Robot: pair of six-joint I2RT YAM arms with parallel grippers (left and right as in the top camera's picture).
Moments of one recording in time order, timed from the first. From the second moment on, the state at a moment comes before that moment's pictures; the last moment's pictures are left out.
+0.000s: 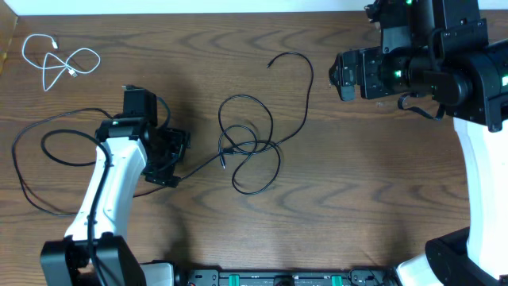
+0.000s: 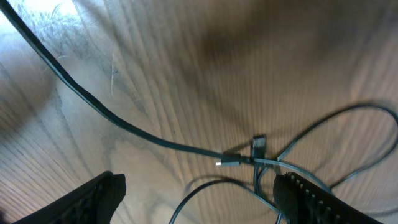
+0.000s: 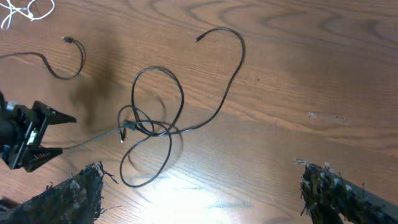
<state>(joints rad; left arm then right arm) 0.06 1.49 1.03 -0.98 0.21 -1.28 0.34 1.70 2.36 -1.58 -0.12 0.17</state>
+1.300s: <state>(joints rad) 0.06 1.65 1.02 -0.93 0.09 -1.33 0.34 1.70 2.36 -1.56 -0.12 0.17</state>
